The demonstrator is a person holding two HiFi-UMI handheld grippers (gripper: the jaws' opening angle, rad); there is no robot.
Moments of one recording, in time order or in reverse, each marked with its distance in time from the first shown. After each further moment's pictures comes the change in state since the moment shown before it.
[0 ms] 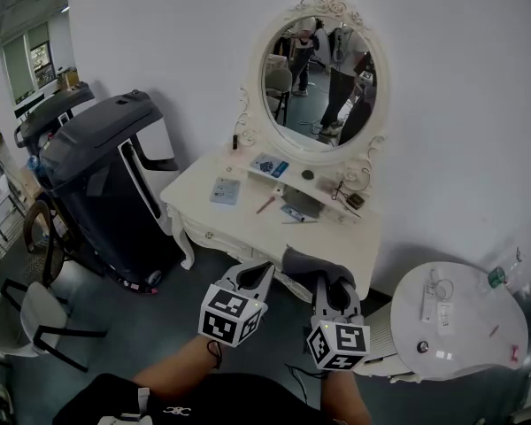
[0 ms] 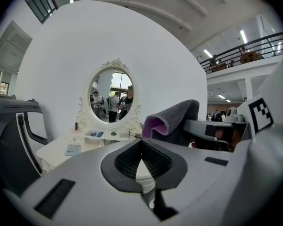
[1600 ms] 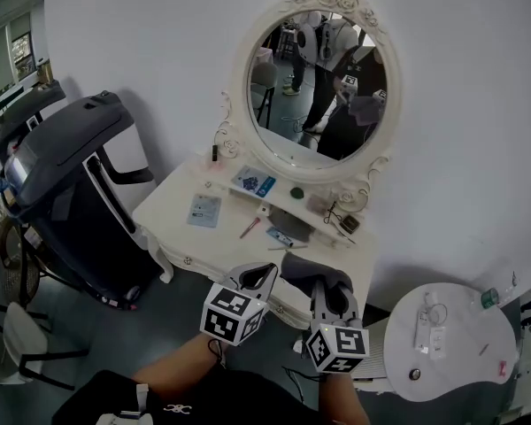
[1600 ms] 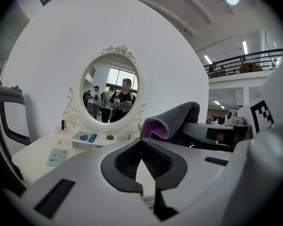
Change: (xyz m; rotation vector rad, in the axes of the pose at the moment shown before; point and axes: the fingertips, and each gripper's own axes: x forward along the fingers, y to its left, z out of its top) left arm 0.128 0.070 0.021 -0.054 0.010 -0.102; right arm 0.125 -0.051 -0.006 -0.015 0.057 -0.061
